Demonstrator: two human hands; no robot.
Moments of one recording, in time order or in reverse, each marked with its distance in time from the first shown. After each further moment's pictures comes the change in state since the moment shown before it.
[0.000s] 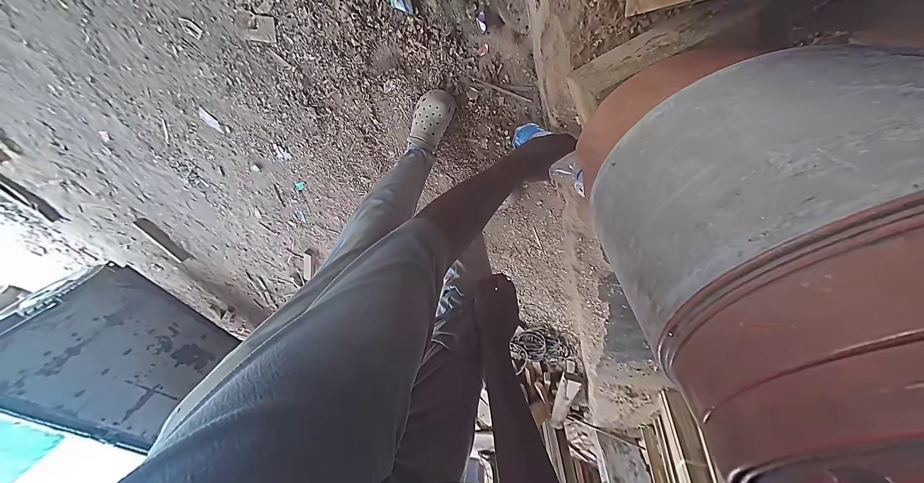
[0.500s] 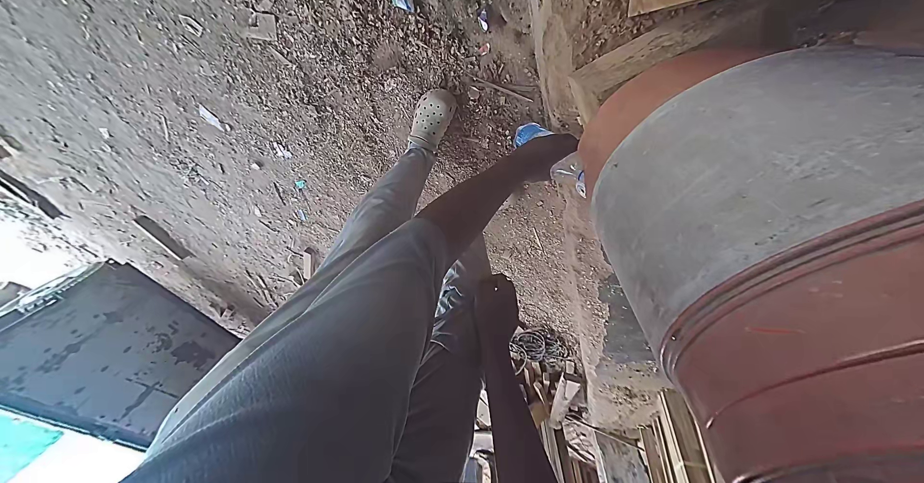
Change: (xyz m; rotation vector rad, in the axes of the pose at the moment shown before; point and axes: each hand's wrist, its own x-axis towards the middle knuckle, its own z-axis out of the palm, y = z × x) left_hand 0.000 0.000 0.000 -0.002 0.005 -0.003; right_hand 0.002 -0.001 0.001 0.010 0.002 0.000
